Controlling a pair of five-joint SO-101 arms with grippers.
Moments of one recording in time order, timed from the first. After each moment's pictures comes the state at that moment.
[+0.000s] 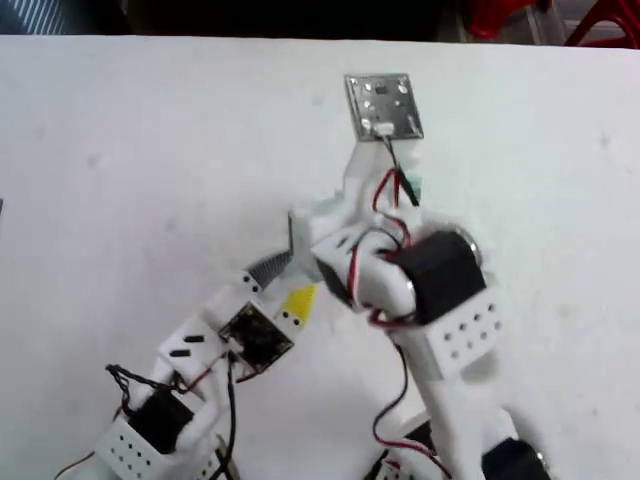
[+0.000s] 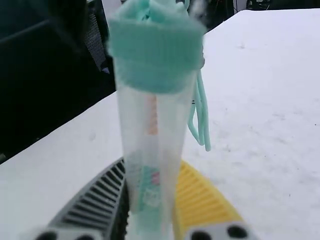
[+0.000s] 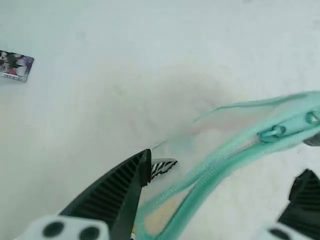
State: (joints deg) left arm 31.7 -103.3 96.1 28.6 -15.3; right arm -35.2 -25.5 -8.4 94.5 -21.1
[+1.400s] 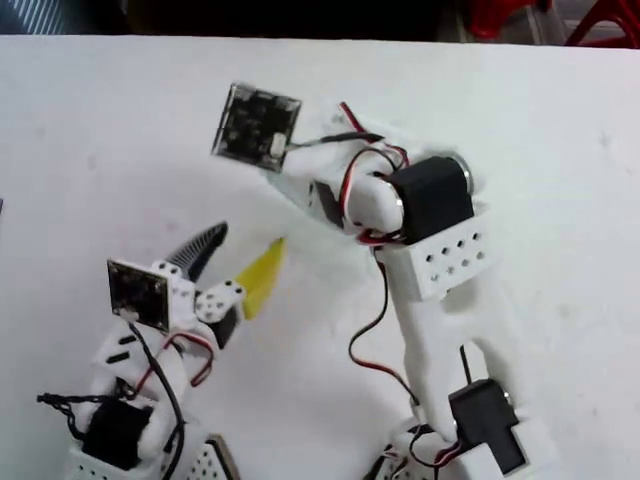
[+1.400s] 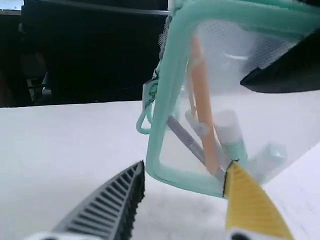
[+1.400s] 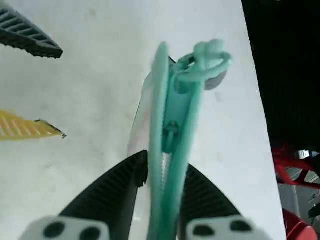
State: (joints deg) left arm 14.3 -103.2 78.7 45.8 7.8; right arm -29.0 -9.3 -30.2 97.4 55.3
